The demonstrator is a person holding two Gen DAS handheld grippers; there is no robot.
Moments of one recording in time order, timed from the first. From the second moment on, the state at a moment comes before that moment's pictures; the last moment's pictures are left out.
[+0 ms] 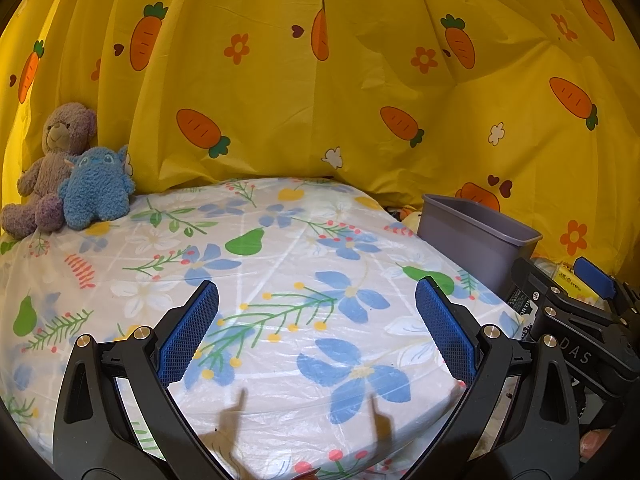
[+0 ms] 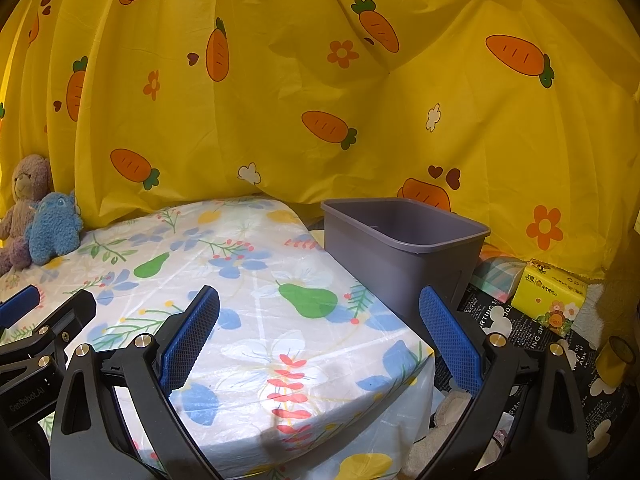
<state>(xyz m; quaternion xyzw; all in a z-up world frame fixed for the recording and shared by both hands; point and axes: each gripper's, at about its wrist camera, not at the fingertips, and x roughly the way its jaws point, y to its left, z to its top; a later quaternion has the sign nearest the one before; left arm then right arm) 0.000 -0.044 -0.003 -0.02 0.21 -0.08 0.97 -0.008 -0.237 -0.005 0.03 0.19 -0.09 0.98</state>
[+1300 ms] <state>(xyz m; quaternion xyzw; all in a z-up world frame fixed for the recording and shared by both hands) -0.001 -0.053 -0.004 0.00 0.20 -0.11 0.97 -0.009 -0.241 -0.006 0.03 0.19 -0.09 0.98</state>
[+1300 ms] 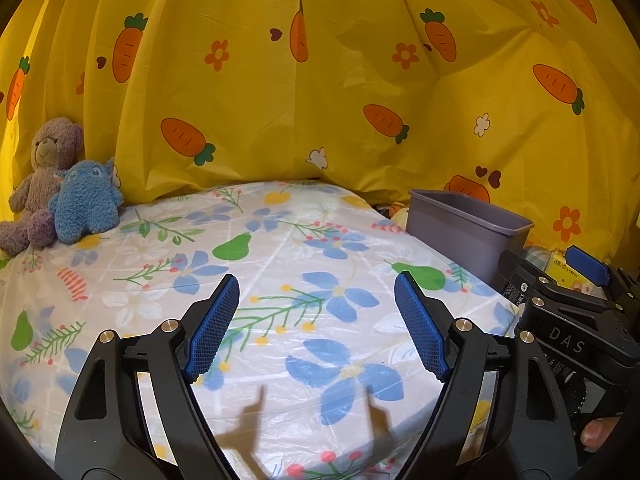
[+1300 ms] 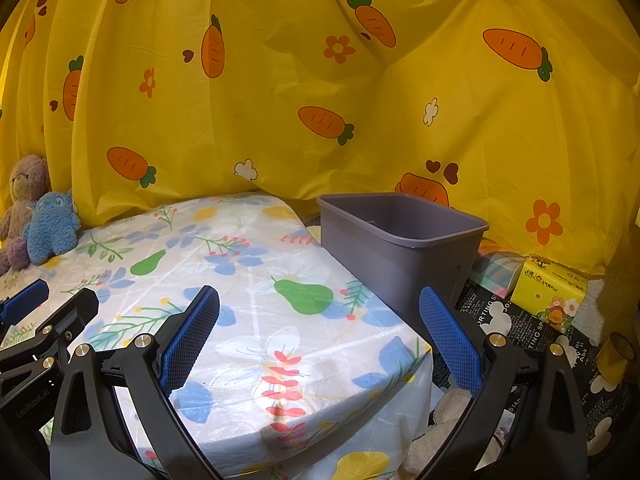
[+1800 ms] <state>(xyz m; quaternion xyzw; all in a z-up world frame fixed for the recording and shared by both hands) -0.002 -0.056 -0.005 0.00 0.20 -0.11 0.97 -0.011 -0.241 -0.012 0.04 0.19 -0.10 0.98</state>
